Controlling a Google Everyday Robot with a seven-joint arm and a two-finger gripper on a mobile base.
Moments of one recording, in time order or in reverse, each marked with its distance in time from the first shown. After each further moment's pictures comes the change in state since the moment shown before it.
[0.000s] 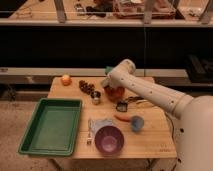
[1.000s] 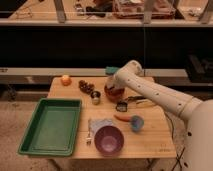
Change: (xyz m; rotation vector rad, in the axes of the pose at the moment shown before) arm 0.016 0.025 -0.009 -0.034 0.008 0.074
